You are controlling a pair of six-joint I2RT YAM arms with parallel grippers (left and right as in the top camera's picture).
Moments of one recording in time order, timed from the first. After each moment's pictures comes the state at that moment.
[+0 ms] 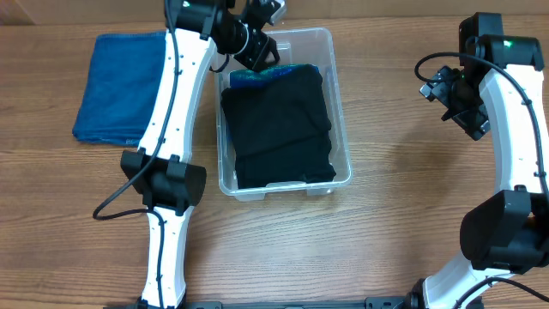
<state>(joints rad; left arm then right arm) -0.27 2.41 2.77 -1.44 0.45 0.32 -0.11 1.87 1.82 -1.37 0.17 0.75</state>
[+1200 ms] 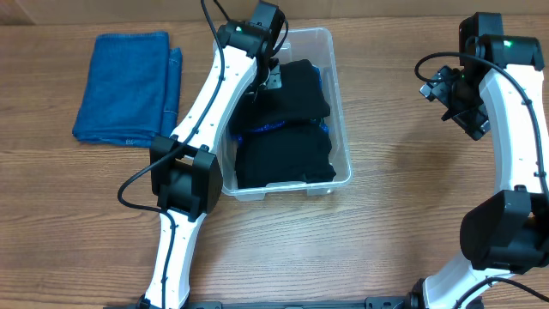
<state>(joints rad) -0.39 2.41 2.36 -1.25 -0.07 -0.49 -0.11 1.87 1.82 -1.37 0.17 0.75</state>
